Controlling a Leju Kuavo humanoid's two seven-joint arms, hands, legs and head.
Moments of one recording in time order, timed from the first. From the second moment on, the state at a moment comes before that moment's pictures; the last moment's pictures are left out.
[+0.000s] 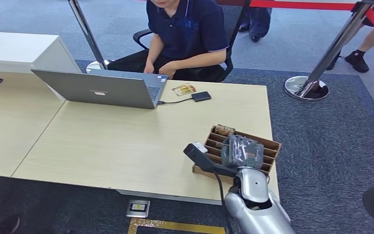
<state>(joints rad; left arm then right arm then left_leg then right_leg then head) -0.06 -0.24 0.85 -0.19 -1.44 0.48 0.10 -0.24 0.21 0.48 -0.89 1.42 -0.27 0.21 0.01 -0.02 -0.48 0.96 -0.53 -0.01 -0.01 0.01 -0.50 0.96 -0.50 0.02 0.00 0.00</state>
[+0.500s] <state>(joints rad) -0.06 -0.24 0.85 -0.19 -1.44 0.48 0.10 -0.25 0.21 0.48 -0.89 1.42 -0.28 0.20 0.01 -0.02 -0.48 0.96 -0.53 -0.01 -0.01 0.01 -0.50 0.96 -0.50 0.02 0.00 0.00</state>
